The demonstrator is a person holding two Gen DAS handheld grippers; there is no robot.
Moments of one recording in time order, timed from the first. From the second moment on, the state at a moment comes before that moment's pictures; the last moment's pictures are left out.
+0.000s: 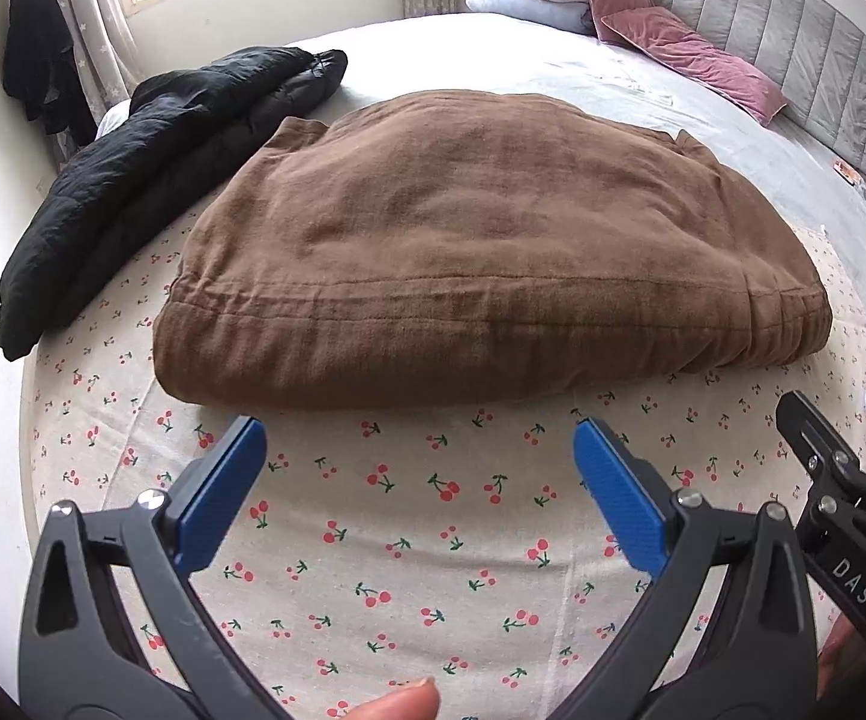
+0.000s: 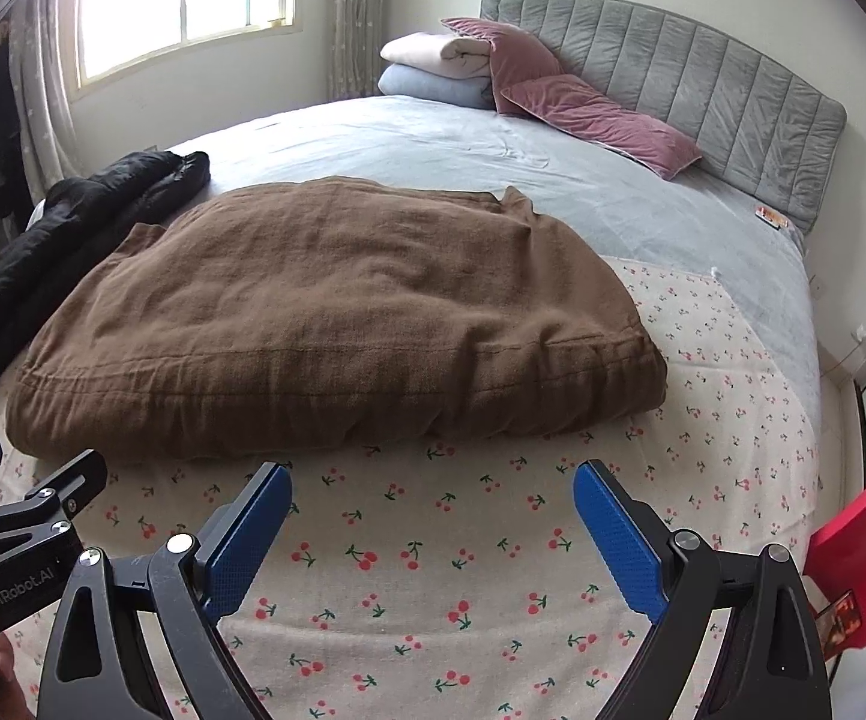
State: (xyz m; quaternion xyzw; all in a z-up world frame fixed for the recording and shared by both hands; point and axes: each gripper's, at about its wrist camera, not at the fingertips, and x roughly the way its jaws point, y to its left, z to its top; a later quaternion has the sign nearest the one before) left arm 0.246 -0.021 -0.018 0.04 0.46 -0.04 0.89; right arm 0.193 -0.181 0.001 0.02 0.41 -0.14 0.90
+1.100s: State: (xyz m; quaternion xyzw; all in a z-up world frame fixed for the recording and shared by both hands) left arm 0.245 -0.020 -0.021 0.05 0.46 -0.04 0.88; right arm 0.200 -0.178 -0.020 0.02 0.42 -0.14 0.90
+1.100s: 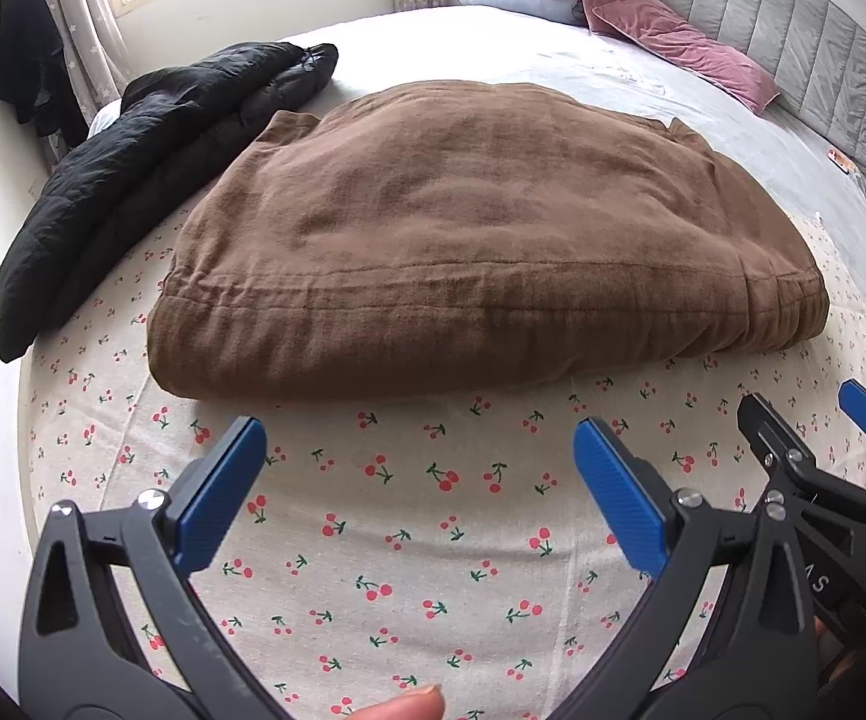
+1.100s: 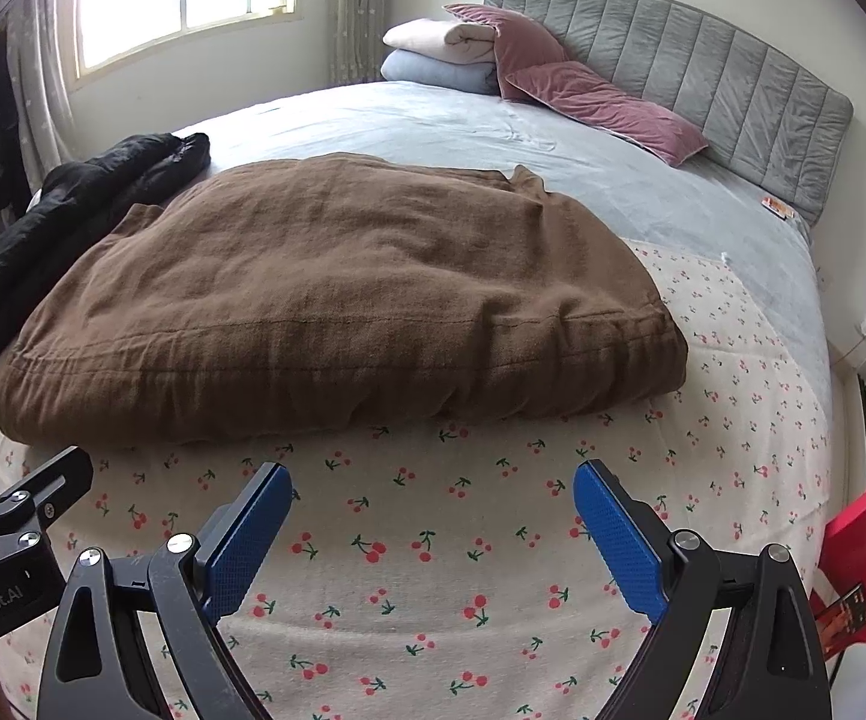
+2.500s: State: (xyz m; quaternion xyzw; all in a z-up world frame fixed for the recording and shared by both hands) left arm 0.253 -0.011 -0.028 0.06 0.48 -0.02 0.87; right arm 0.211 -0.187 -0.029 0.05 0.45 -0.12 0.89
